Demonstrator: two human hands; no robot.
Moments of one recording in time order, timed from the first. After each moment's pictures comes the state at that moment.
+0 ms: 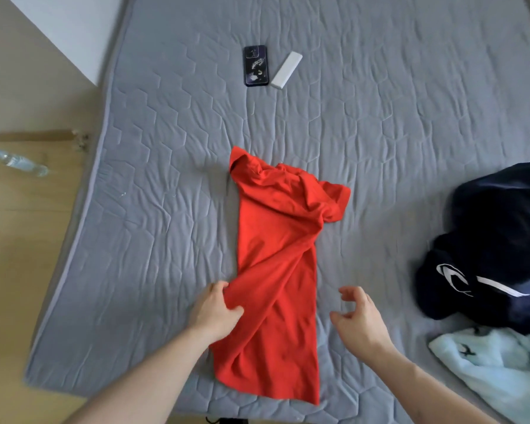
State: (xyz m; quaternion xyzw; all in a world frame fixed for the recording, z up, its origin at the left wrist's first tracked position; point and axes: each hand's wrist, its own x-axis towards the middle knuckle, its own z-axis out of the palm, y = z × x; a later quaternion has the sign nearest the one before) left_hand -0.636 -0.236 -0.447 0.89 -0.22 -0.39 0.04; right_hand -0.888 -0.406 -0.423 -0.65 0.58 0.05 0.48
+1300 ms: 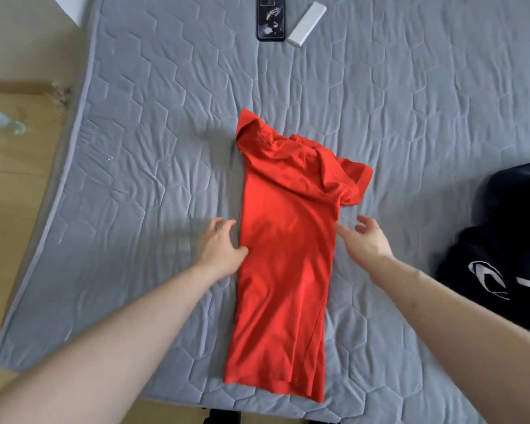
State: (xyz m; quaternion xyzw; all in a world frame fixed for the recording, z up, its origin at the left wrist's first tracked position) left_hand -0.582 -0.294 -0.479 0.90 -0.27 -0.33 0.10; right_hand -0.795 -0.493 -0.459 -0.57 0.65 0.03 0.51
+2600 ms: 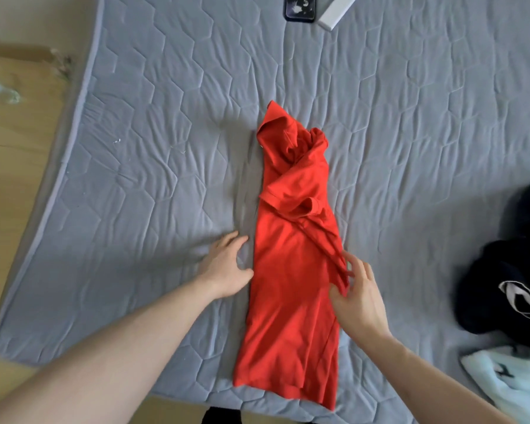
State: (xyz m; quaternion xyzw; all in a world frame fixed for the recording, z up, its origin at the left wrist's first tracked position) left_hand -0.567 -0.252 -0.515 0.85 -0.30 -0.43 0.07; right_hand -0.816 -0.395 -0.487 -0.73 0.53 0.01 0.43
